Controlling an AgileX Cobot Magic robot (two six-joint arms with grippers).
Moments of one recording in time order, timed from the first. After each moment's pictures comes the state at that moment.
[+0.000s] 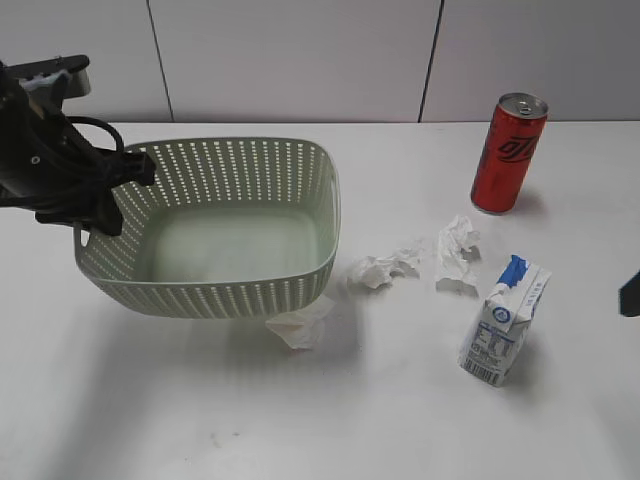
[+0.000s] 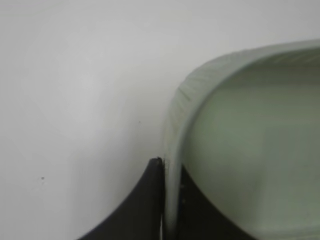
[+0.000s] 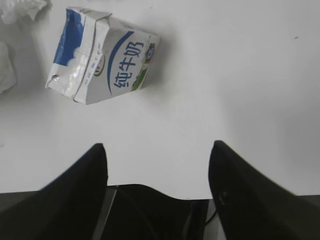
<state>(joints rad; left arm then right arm) -0.35 1.61 -1.03 -0.10 0.68 -0.29 0.04 1.16 -0.73 0.33 0.94 0.16</state>
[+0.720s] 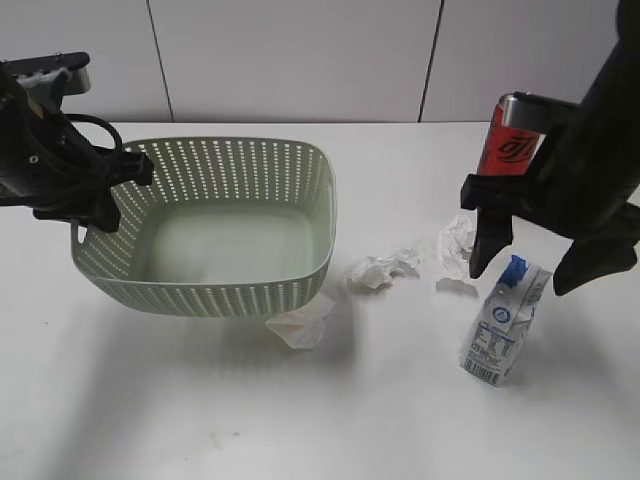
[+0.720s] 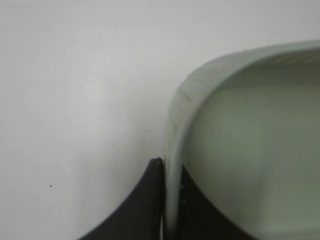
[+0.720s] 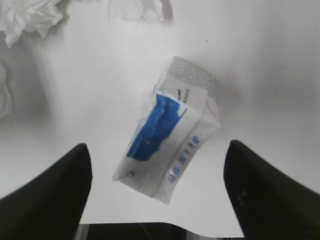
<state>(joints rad) -0.35 1.61 -1.03 -0.07 0.67 -0.29 0.38 1.66 -1.10 0.12 0.97 0.50</state>
